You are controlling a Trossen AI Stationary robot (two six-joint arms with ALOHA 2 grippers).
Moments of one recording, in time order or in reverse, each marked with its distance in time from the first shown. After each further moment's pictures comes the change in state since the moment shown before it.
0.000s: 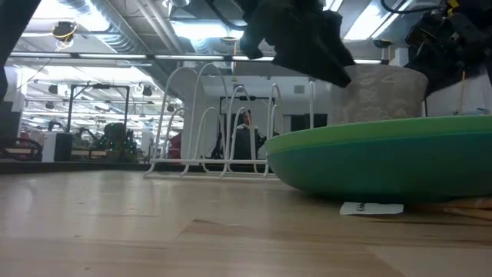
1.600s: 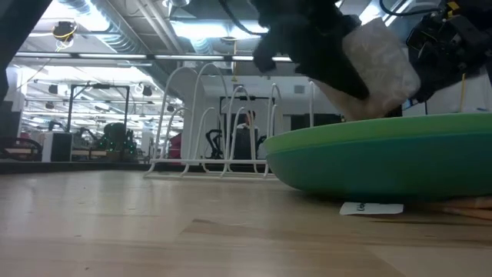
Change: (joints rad) left arm -0.018 0.102 0.163 -0.119 -0.042 0.065; right arm 0.000 0.000 0.000 -0.025 0.000 0.000
